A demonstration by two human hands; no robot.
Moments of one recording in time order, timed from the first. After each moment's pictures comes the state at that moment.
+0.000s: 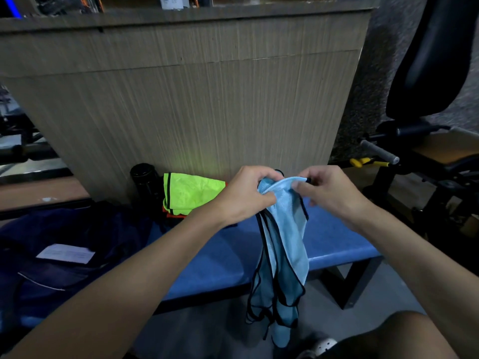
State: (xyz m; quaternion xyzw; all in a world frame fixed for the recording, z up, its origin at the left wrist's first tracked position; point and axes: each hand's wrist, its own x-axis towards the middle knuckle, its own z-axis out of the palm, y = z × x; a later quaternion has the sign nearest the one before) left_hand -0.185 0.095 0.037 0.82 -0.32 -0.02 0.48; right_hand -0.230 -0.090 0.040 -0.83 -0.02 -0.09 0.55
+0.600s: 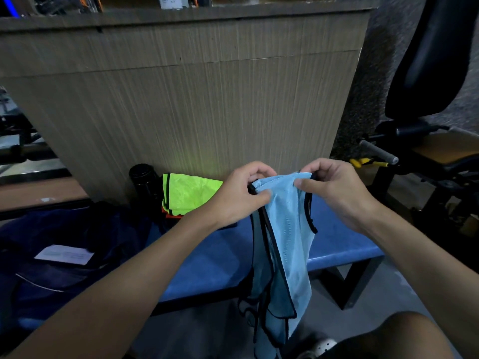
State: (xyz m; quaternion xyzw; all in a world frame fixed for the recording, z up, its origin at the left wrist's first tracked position) left_hand -0.182 0.105 0.031 0.78 -0.32 -0.02 0.54; right_hand -0.233 -0.094 0.041 -0.74 -0.04 -0.14 0.65
